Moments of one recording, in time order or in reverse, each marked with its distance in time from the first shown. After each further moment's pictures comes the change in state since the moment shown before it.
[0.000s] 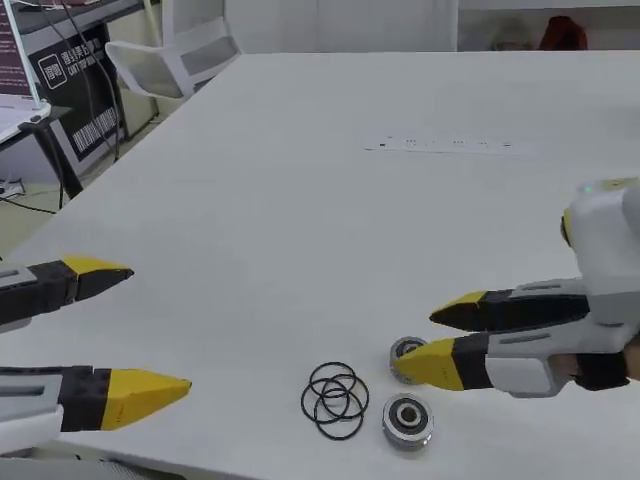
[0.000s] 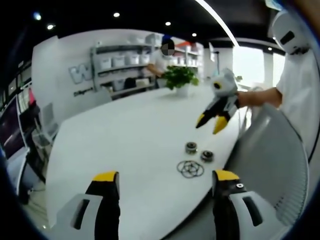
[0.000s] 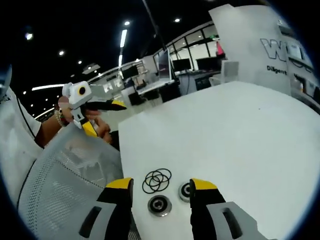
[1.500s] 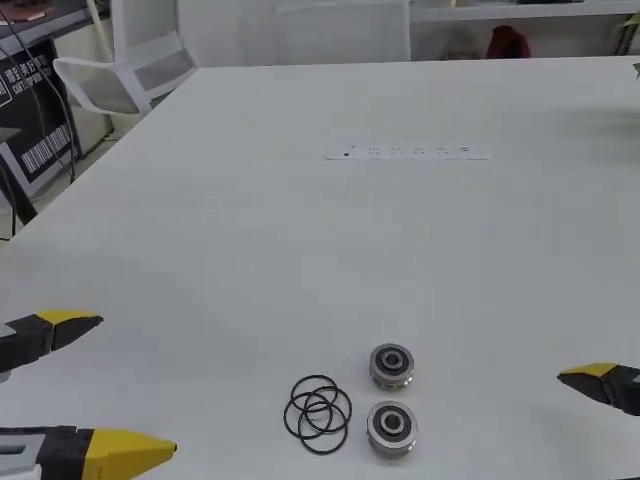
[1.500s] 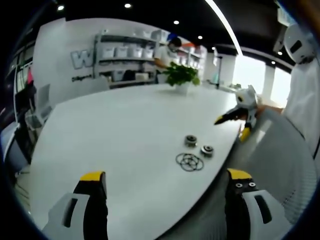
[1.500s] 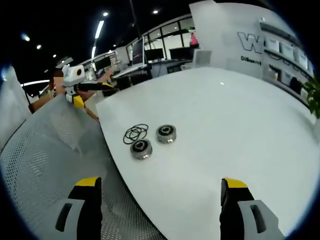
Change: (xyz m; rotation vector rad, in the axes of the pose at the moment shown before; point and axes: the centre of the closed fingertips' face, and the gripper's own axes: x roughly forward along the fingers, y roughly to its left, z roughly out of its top) left arm 0.014 0.003 -0.025 -0.125 0.016 -0.060; right arm -0.045 -0.017 -0.095 0.079 0.099 -0.256
